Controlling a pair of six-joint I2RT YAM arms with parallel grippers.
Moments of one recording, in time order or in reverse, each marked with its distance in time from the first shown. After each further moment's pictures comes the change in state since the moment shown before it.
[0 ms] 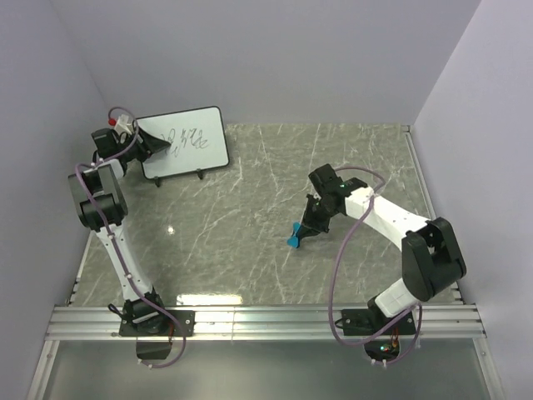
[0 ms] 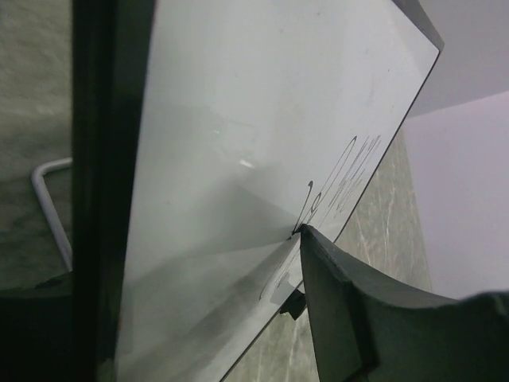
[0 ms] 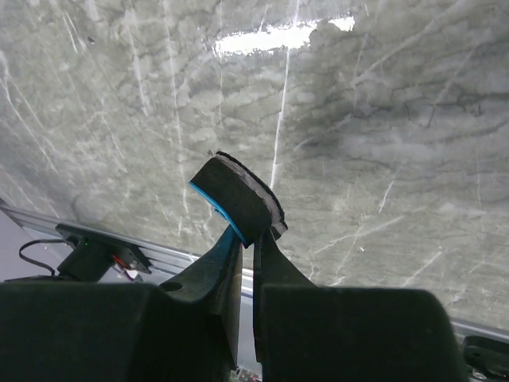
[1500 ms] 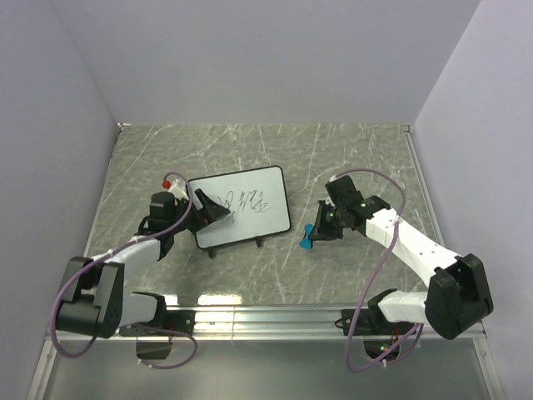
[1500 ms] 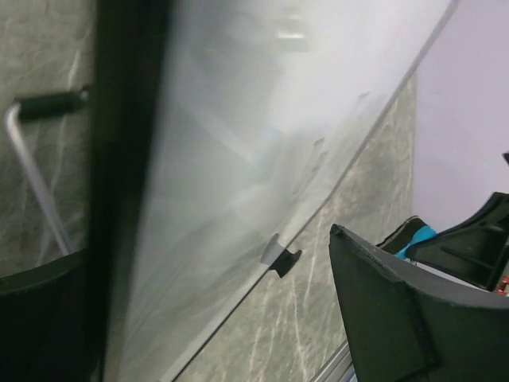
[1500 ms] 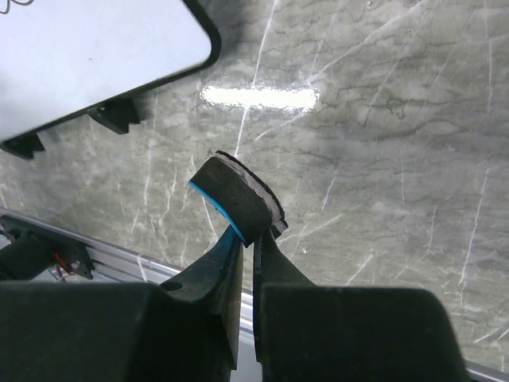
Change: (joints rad) left arm -0.537 -1.080 -1.248 0.071 -0.479 -0.204; right arm -0.023 -0.278 -0.195 0.085 0.072 -0.163
